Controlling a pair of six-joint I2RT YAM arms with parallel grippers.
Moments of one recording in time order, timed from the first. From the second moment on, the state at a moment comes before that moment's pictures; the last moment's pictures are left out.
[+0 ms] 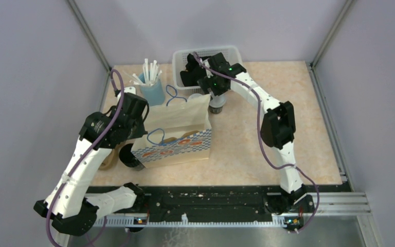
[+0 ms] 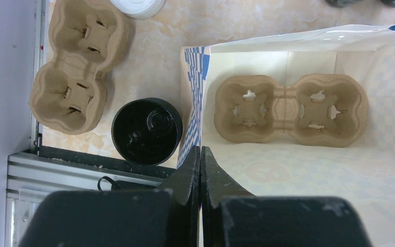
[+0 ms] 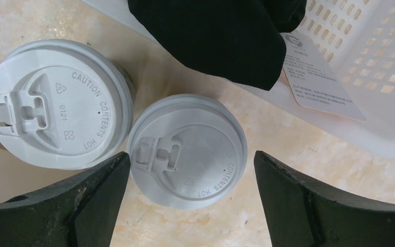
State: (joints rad) left arm -0.56 1.07 1.51 -1.41 -0.46 -0.61; right arm 0.57 2.24 2.17 -0.89 0.06 -0.06
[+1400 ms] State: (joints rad) left arm -0.56 1.00 1.41 -1.11 -0.16 -0.39; right arm 0.55 1.46 1.67 -0.99 0.16 -0.02
